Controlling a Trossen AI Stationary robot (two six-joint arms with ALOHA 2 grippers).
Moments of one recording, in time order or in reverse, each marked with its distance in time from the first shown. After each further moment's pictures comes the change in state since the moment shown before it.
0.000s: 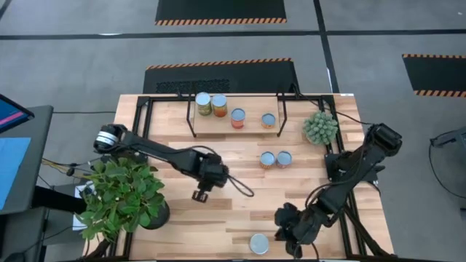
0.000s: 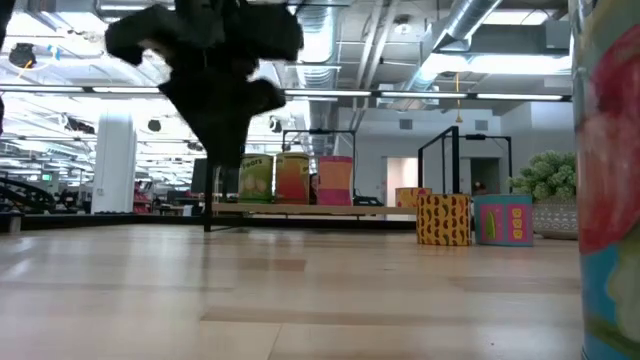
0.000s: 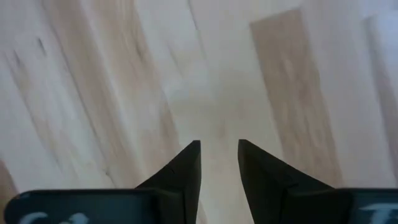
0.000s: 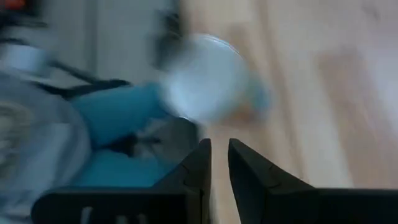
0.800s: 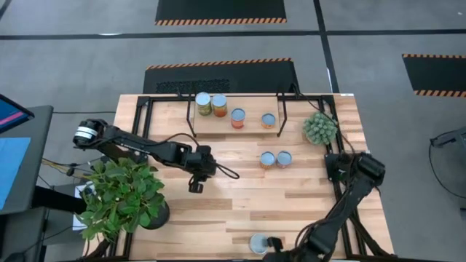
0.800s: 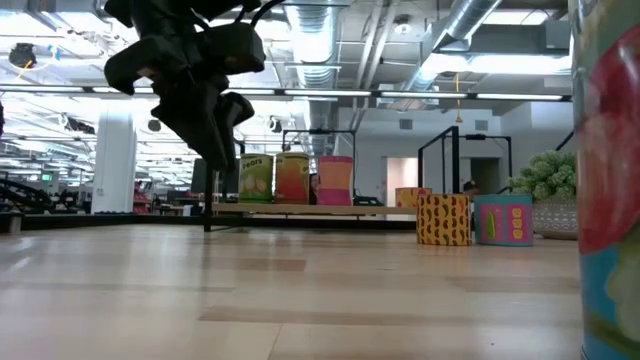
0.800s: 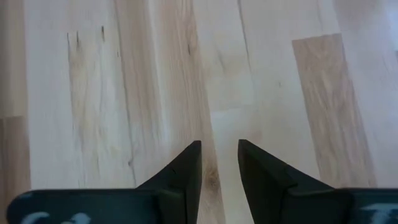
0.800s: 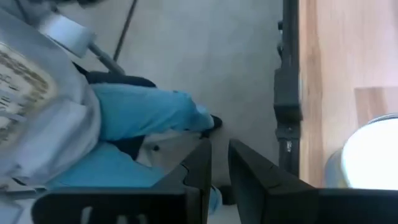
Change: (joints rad) left arm 0.092 -0.254 -0.370 0.374 -0.018 -0.058; right arm 0.124 0.387 0.460 0.016 0.068 -0.218
